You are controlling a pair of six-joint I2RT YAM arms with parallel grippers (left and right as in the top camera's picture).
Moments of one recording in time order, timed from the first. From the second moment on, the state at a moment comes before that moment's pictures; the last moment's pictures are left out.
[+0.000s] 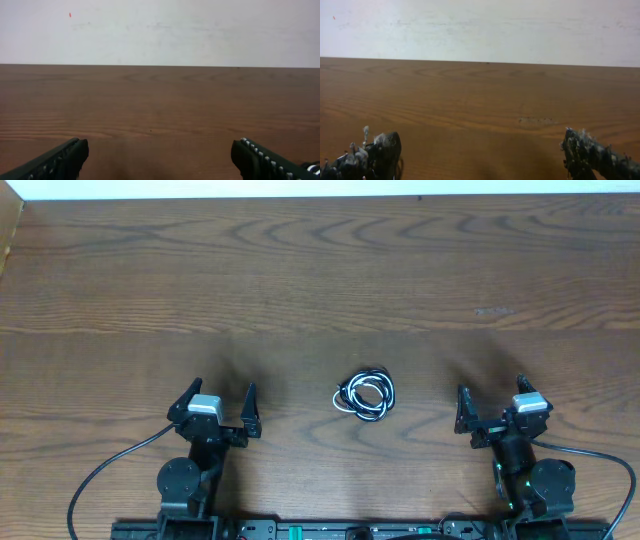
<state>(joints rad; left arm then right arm) -0.06 0.01 0.01 -0.10 0.10 -0.07 0.12 0.01 0.01 -0.07 -0.06 0.06</state>
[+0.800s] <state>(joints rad) -0.06 0.01 0.01 -0.09 0.10 -0.08 0.12 0.01 0.01 -0.07 0.03 0.06</state>
